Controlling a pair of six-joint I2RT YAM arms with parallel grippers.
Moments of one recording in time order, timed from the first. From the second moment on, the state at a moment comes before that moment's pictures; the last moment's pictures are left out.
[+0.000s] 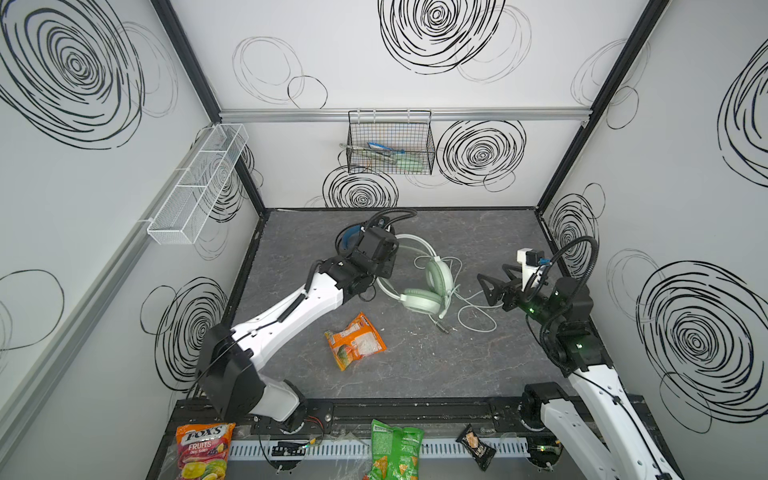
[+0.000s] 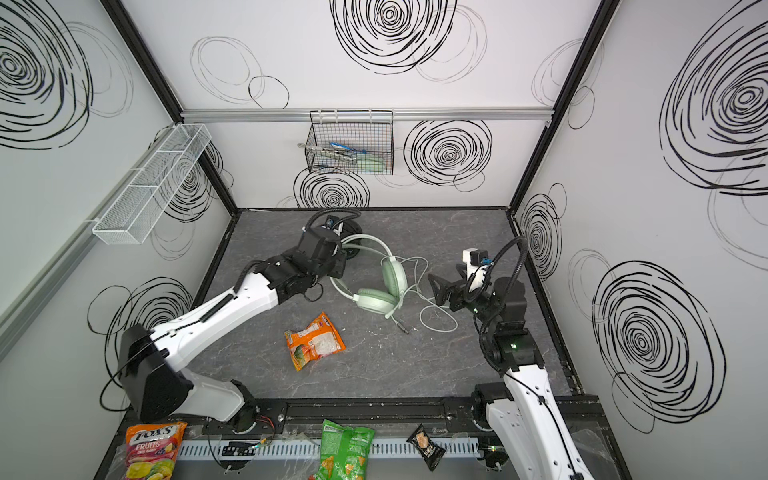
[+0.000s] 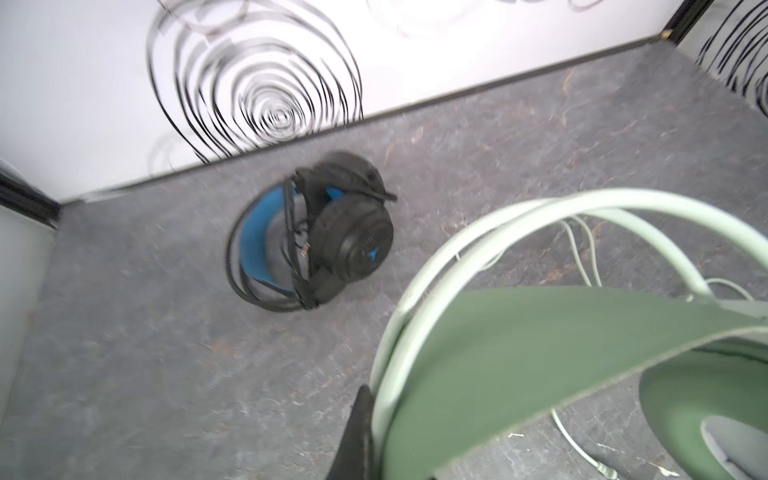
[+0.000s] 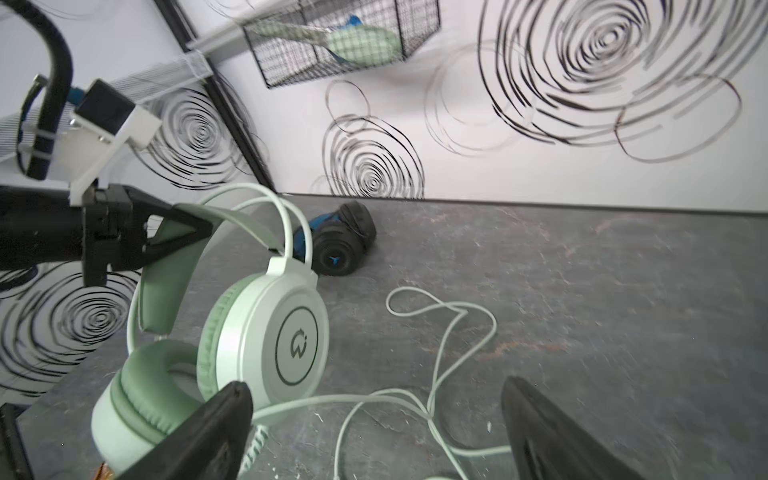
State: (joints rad) left arm -0.67 1.41 1.31 -0.55 -0.41 -0.21; right arm 0.15 0.60 0.55 -0.09 -0.49 0.17
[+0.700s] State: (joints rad) left arm -0.50 1.07 1.40 -0.74 -0.41 0.08; right arm 0.69 0.71 0.57 0.15 -0.60 -0.02
